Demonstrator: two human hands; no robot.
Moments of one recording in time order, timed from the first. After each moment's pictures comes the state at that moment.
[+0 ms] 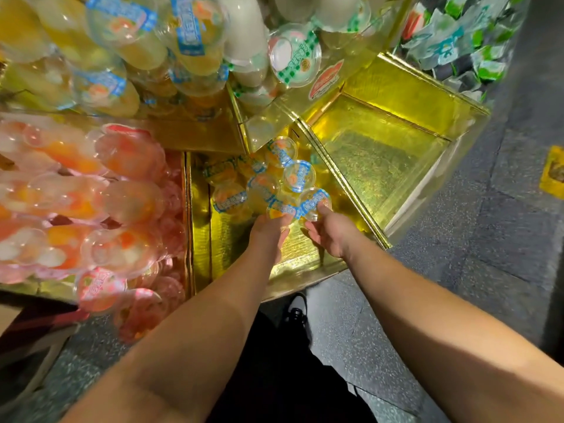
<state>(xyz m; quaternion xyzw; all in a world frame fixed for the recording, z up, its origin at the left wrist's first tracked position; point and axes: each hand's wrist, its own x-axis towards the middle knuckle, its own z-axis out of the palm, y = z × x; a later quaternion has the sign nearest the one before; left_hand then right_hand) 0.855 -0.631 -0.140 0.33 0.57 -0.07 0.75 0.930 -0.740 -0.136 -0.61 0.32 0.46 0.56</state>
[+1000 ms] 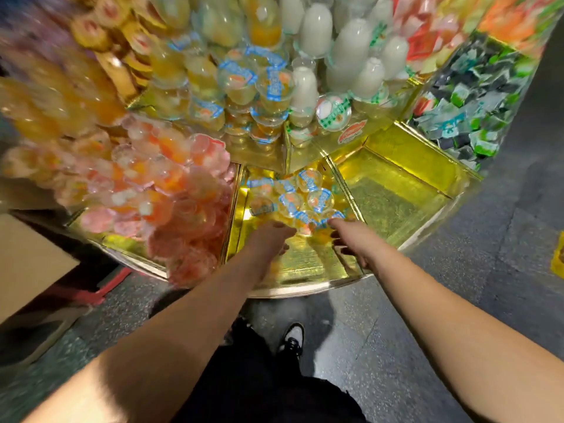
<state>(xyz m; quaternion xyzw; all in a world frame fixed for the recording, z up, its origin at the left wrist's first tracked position) 0.784 -0.615 -0.010 0.57 0.48 -0.06 0.67 0.909 -0.750 -0.007 -0.81 0.02 0.44 0.37</state>
